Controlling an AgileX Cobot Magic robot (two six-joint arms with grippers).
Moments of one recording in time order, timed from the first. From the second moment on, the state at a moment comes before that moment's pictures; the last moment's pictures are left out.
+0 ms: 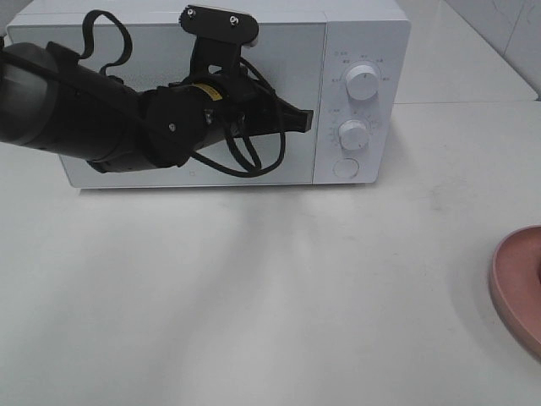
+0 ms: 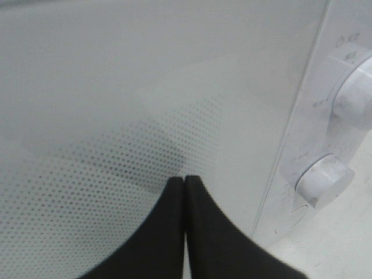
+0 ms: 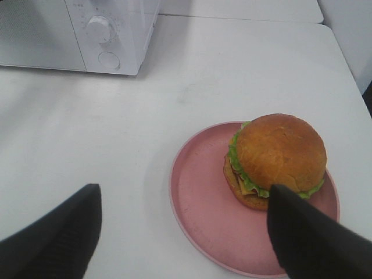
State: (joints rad) left arm -0.74 2.01 -1.17 -0.51 -0.45 0.34; right arm 0.14 0.00 -0.50 -0.07 1.01 0.05
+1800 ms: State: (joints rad) left arm -0.04 1.39 -0.97 -0.32 1.02 0.26; right arm 0.14 0.00 -0.50 -0.07 1.01 0.05
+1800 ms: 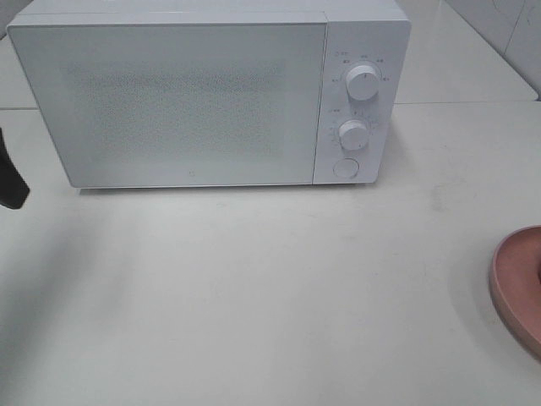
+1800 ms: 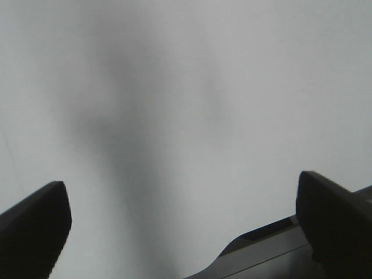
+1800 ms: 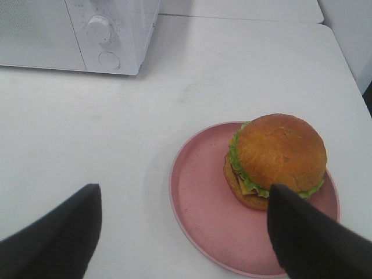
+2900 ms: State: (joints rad) left arm 0.02 0.51 -0.54 -0.12 1.05 0.09; right arm 0.14 0.00 -0.50 -0.07 1.01 0.05
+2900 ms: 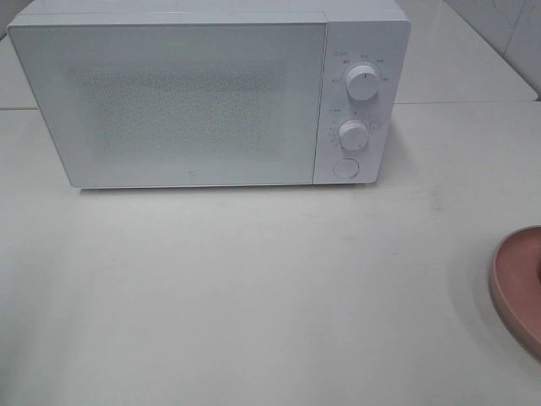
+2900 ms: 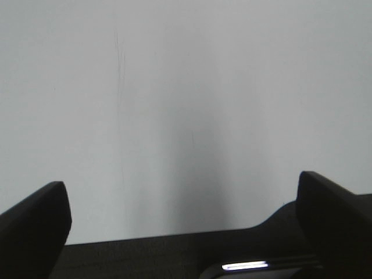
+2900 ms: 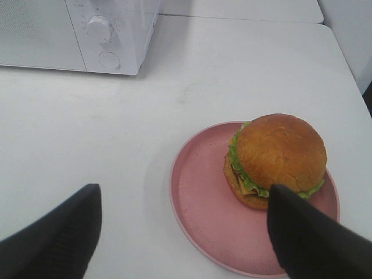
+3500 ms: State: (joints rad) left arm 0.02 0.01 -0.52 -0.11 1.07 0.09; right arm 0.14 0.00 -0.50 -0.07 1.01 0.05
